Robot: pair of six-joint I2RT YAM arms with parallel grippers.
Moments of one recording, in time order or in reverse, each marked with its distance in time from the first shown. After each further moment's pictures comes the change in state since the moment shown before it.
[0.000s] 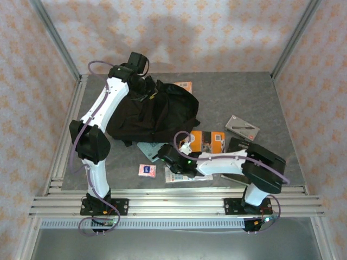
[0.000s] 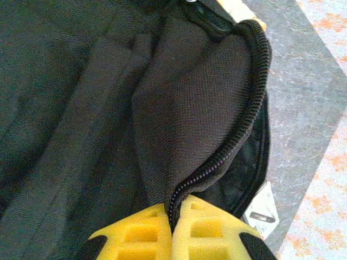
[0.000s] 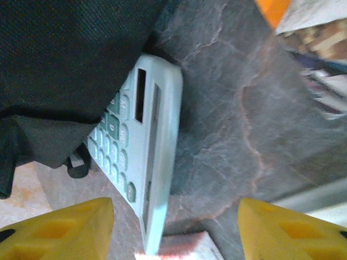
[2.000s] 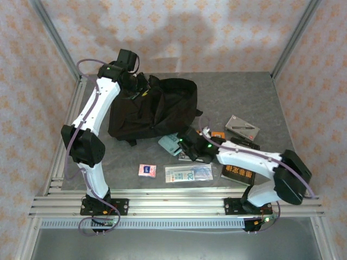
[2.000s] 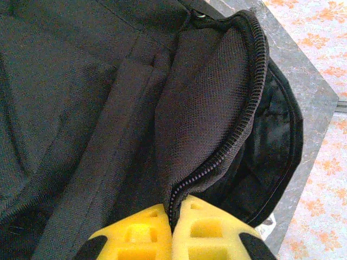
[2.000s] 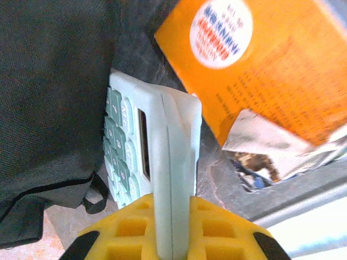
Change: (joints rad) left arm 0.053 -0.073 -0.012 -0.007 0.004 0.066; right arm -0.227 -0.293 0.036 -0.391 -0.102 -0.160
